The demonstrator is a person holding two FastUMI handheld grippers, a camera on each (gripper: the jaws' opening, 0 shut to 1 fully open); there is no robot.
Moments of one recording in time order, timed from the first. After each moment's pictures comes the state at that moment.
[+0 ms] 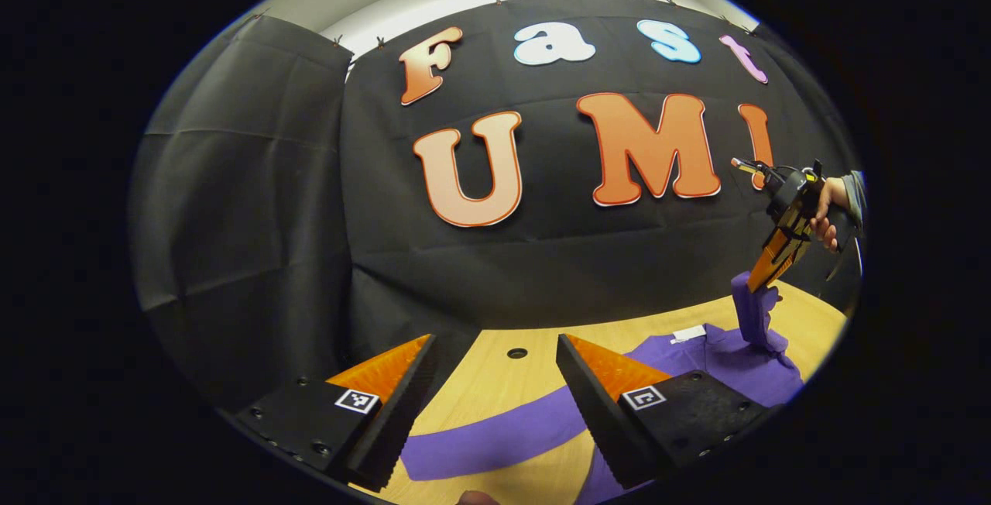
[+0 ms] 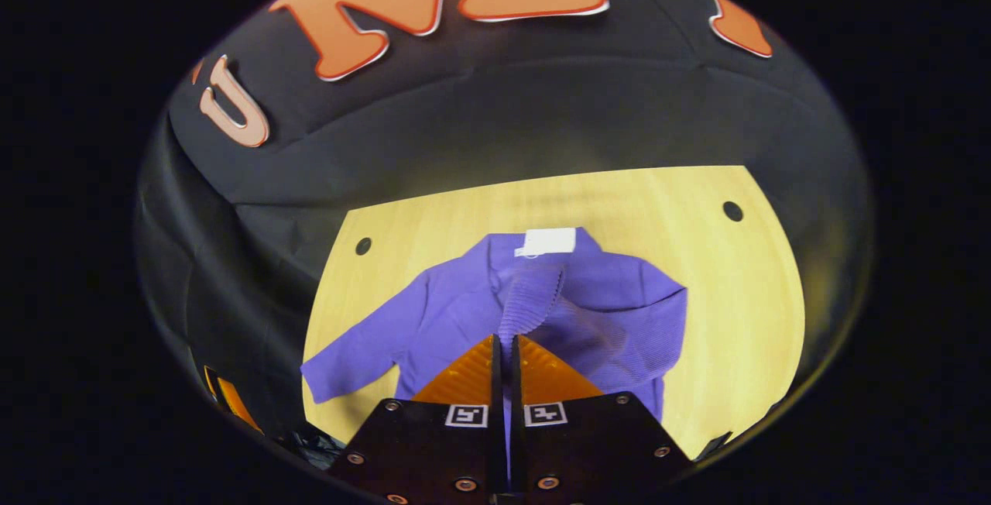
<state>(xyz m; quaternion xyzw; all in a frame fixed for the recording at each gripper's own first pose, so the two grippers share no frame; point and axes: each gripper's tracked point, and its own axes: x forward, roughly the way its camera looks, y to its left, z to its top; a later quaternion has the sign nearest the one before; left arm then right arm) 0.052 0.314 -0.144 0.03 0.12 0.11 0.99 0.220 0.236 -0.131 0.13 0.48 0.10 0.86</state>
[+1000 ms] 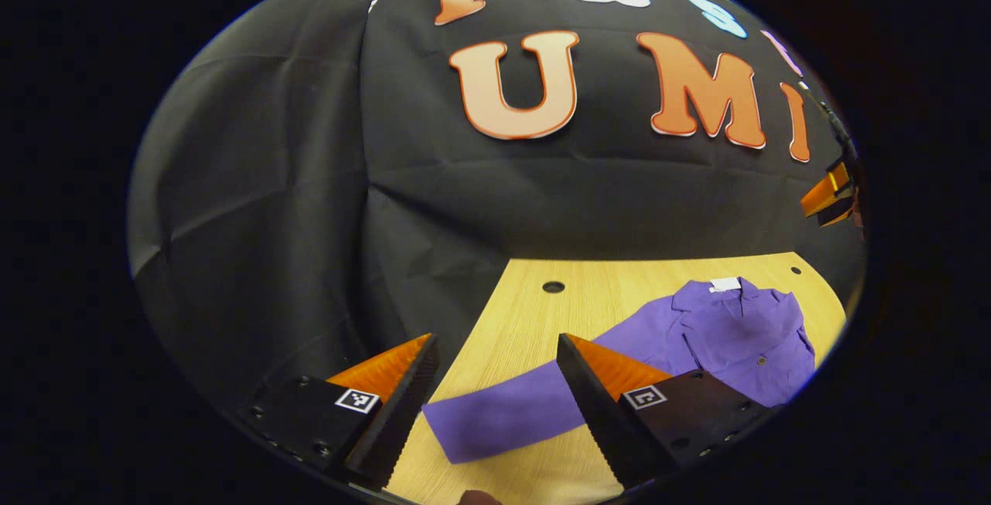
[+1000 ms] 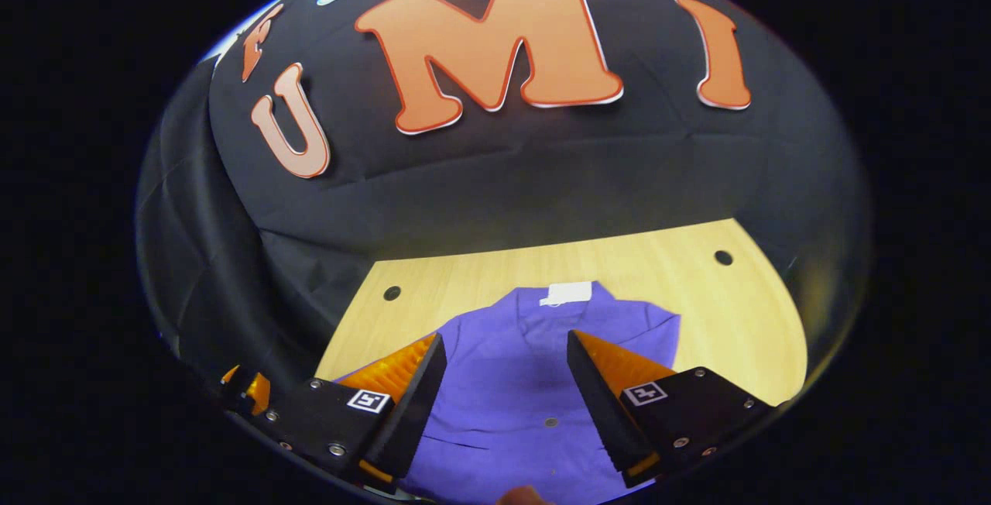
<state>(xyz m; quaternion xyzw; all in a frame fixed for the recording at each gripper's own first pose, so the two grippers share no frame) 0.050 0.405 -0.265 -0.03 0.28 0.12 0.95 0.181 0.242 -0.060 0.11 0.31 0.08 0.94</state>
